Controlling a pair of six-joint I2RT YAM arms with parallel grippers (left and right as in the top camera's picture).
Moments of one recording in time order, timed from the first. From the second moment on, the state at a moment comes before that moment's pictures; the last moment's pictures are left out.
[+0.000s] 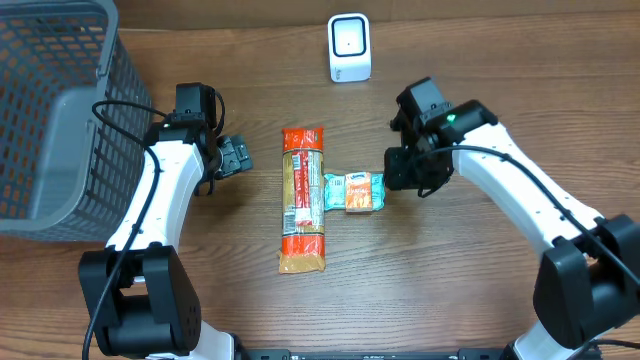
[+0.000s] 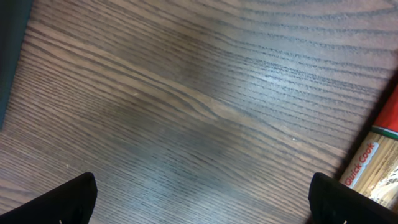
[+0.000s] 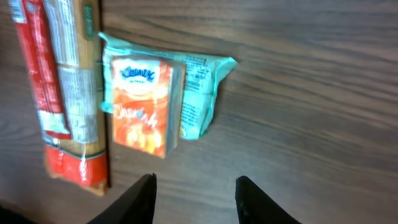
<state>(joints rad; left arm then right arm) 0.05 1.70 1.26 -0.86 -0.16 -0.35 0.45 1.81 1.40 -0.96 -0.27 0.33</state>
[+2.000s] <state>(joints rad) 0.05 1.70 1.26 -0.86 -0.16 -0.35 0.31 1.78 1.05 -0.63 -0.37 0.39</state>
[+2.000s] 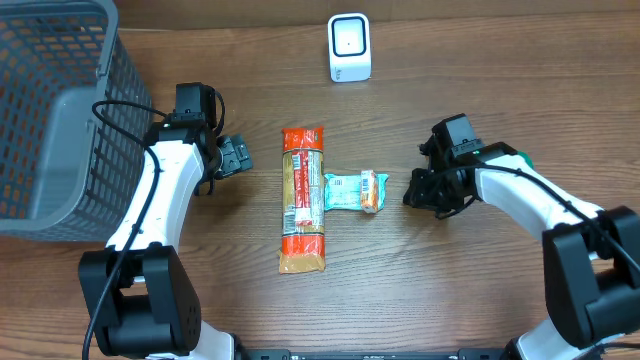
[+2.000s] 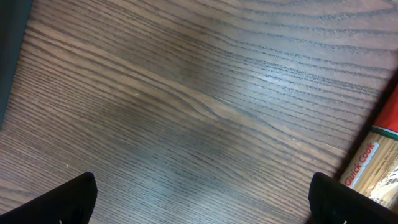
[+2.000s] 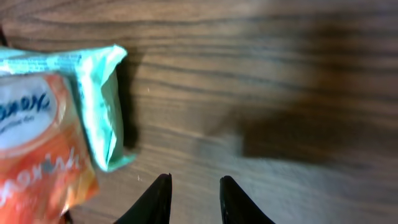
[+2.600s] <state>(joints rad) 0.05 1.70 1.26 -0.86 -0.16 -0.35 0.31 1.56 1.05 -0.79 -0.38 0.31</state>
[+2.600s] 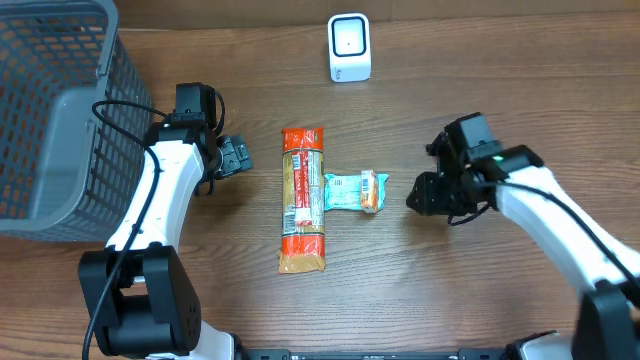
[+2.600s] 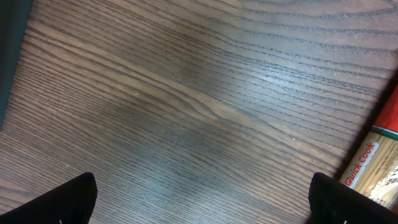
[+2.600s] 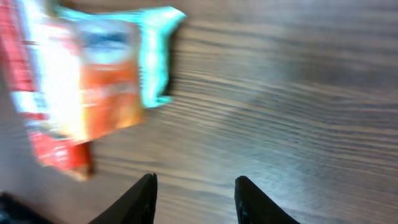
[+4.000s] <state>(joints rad) 0.05 1.70 1.26 -0.86 -0.16 -0.35 0.85 1.89 1.27 -0.39 -0.21 0.43</state>
